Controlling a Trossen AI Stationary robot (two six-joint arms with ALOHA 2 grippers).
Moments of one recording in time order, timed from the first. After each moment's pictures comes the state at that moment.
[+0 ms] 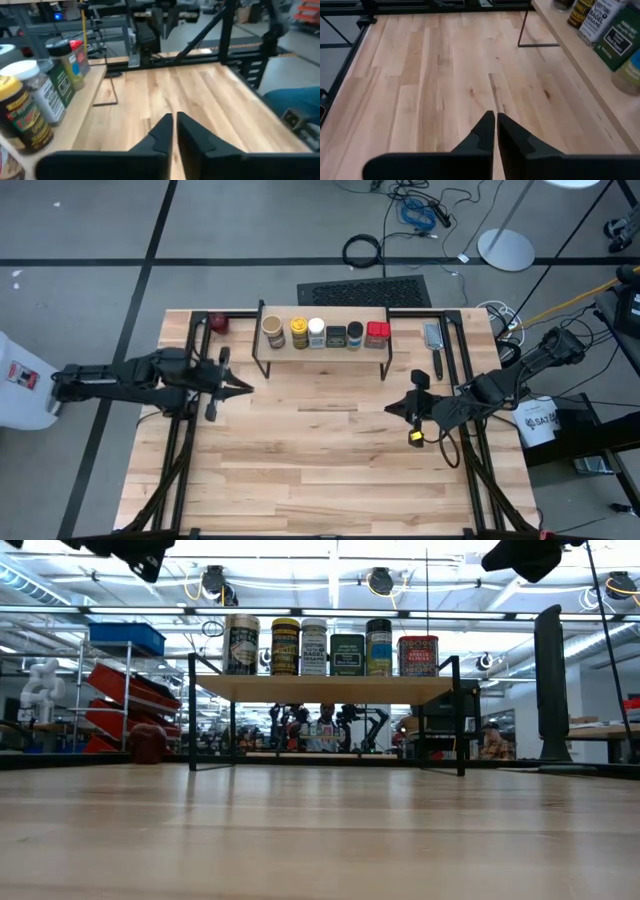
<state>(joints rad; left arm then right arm) 0.02 0.52 0.60 -0.30 0.14 0.09 0.50 0.97 0.84 -0.53 0.56 0.38</state>
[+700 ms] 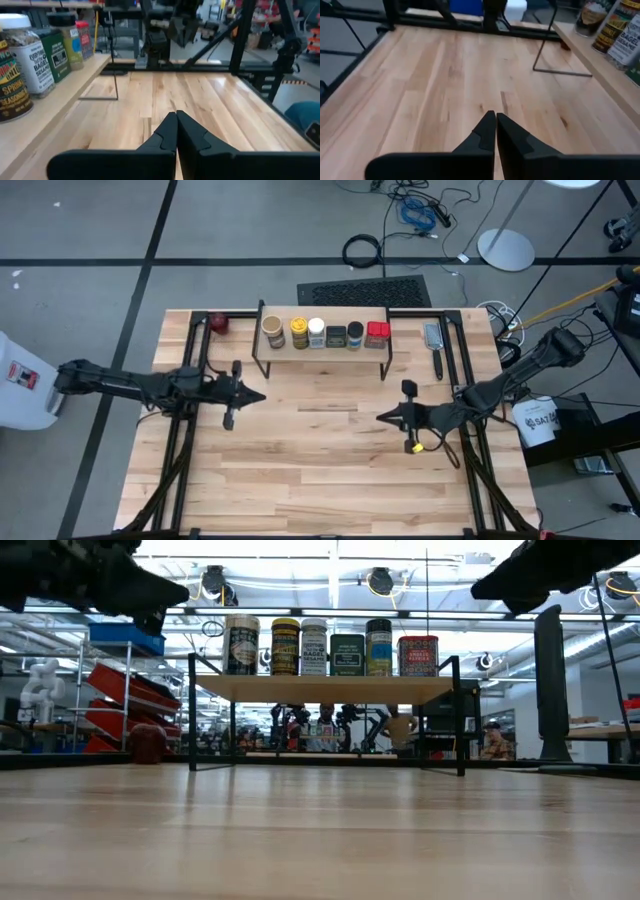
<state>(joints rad) -0.07 0.51 0.23 0.19 0.00 -0.02 0.50 0.96 0.53 -0.01 0.55 0.14</state>
